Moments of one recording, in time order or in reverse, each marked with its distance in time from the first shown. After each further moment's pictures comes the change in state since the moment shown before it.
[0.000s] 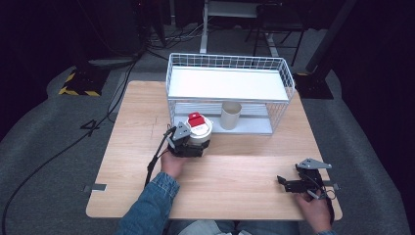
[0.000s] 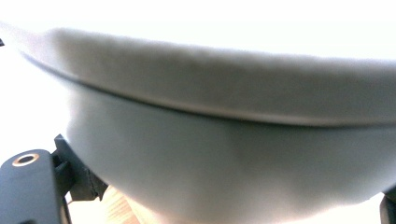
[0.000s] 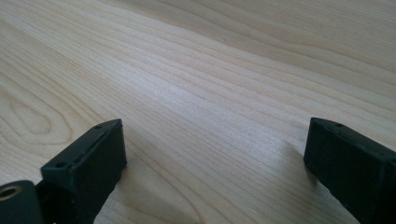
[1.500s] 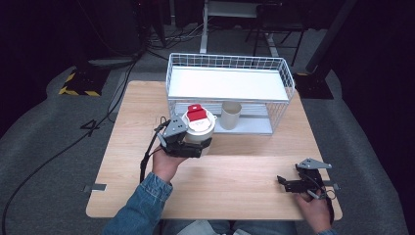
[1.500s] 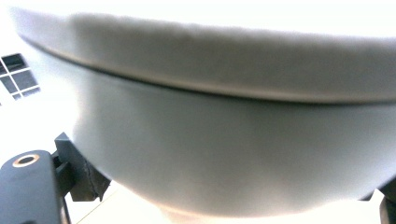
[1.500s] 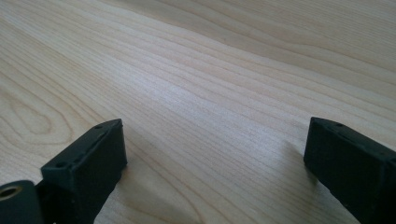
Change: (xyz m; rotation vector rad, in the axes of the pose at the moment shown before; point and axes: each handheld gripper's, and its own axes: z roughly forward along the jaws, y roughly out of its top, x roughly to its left) left arm -0.037 0.071 -0.070 -0.049 -0.085 0.049; right arm 0.000 0.000 0.000 0.001 0.001 0.000
